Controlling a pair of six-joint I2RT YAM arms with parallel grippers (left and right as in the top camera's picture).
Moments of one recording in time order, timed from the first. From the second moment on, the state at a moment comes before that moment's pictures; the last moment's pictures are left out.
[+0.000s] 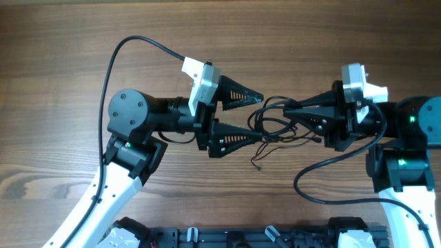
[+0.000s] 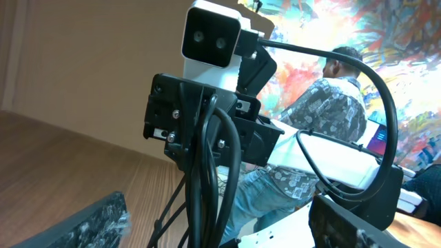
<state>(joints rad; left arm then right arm) -0.48 1.15 0.93 0.56 1.15 -0.69 0.00 0.96 0.90 0.38 -1.46 0.44</state>
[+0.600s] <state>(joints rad) -0.53 1.16 0.93 0.34 0.87 -0.90 0.00 0.96 0.90 0.51 -1.19 0.47</state>
